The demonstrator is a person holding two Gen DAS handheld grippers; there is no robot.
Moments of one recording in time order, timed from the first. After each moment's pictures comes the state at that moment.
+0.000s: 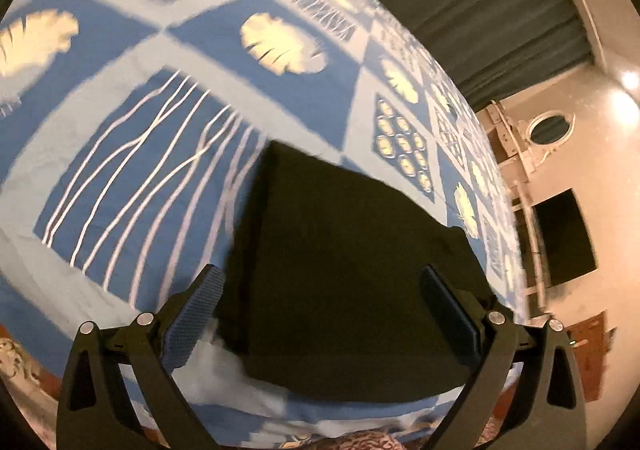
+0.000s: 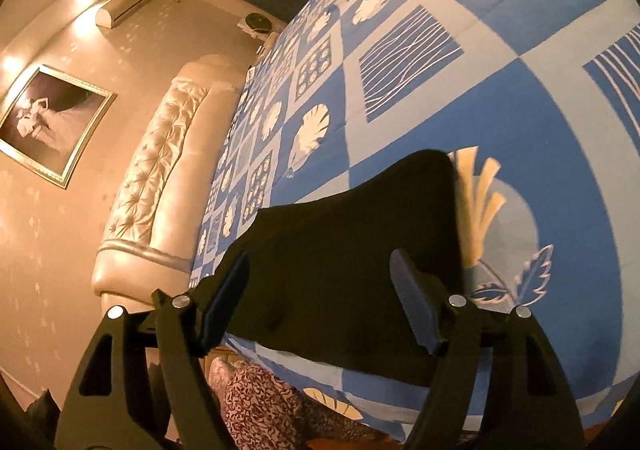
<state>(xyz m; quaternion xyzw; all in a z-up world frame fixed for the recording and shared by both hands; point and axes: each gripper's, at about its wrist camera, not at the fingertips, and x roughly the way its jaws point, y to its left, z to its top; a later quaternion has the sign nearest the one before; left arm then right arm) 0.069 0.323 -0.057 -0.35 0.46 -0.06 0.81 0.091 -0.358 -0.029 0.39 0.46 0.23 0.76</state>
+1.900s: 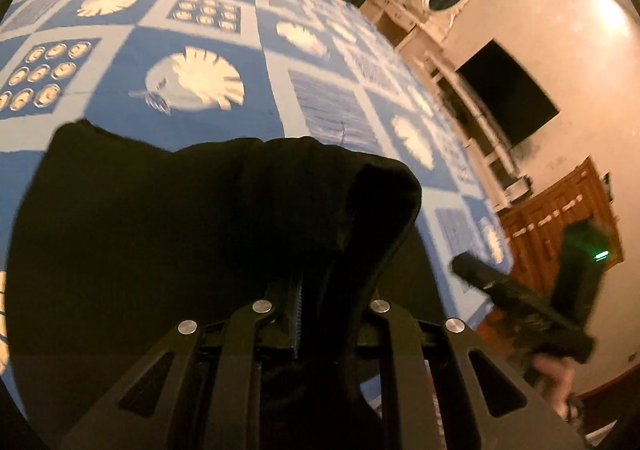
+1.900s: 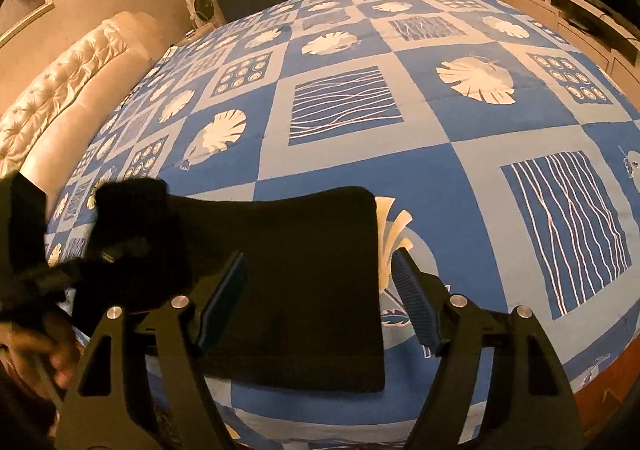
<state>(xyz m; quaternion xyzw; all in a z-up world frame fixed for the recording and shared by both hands) 0.108 -0.108 -0.021 -0.17 0.49 -0.26 0.81 0.077 -0.311 0.006 0.13 0.47 0.04 0.87</state>
